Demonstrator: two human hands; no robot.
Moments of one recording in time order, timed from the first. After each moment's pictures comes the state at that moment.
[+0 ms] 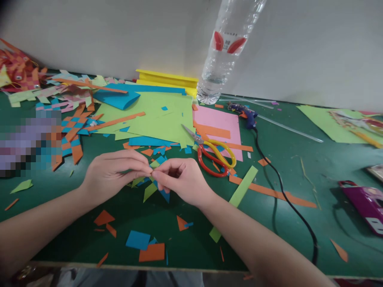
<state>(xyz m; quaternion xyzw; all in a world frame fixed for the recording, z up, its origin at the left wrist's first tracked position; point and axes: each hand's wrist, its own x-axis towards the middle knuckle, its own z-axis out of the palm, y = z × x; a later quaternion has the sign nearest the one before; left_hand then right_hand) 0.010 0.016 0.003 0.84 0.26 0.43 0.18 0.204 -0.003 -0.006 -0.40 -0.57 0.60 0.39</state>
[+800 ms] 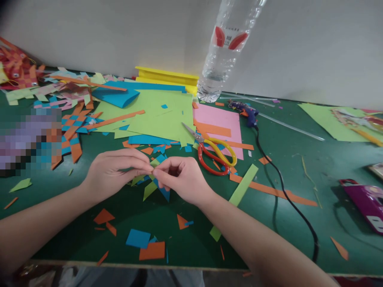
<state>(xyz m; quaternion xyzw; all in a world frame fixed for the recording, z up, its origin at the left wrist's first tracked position) 0.011 0.017 0.000 0.84 0.28 0.42 0.21 0.203 -0.004 -0.007 -0.44 -0.56 0.59 0.38</state>
